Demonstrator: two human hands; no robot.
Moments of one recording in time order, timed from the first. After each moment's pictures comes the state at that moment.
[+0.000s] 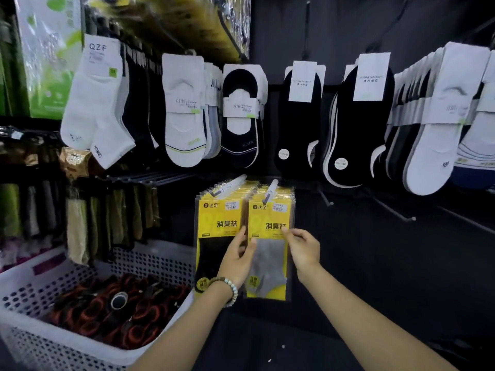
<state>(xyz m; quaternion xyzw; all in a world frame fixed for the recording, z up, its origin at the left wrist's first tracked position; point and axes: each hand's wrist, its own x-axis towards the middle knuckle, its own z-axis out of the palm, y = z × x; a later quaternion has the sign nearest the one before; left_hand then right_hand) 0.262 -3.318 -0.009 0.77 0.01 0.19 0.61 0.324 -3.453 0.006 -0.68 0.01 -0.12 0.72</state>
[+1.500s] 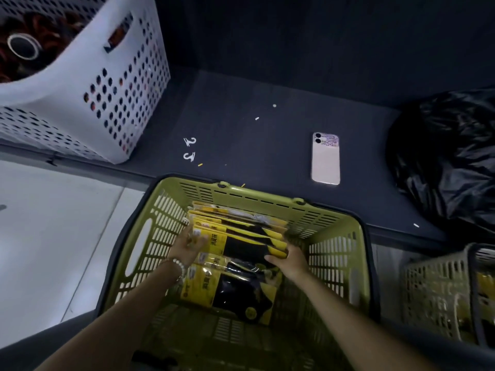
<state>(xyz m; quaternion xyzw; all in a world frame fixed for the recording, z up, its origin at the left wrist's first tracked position) 0.067 -3.317 -0.428 0.75 0.34 -0.22 0.53 0.096 -3.574 -0.454 -0.81 0.15 0.36 0.43</state>
